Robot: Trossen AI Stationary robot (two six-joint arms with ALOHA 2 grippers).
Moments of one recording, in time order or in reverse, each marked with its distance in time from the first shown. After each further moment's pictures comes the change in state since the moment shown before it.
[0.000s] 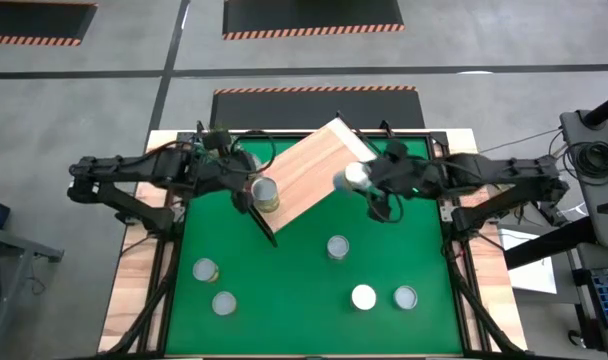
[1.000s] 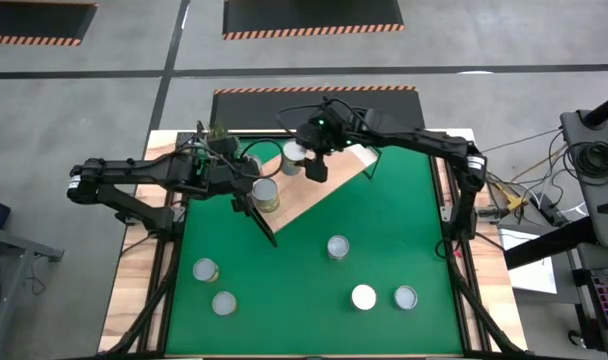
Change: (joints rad) left arm 0.035 -0.005 -0.130 0.035 0.051 0.050; right arm -0.426 0.608 0.473 0.102 -0.586 -0.330
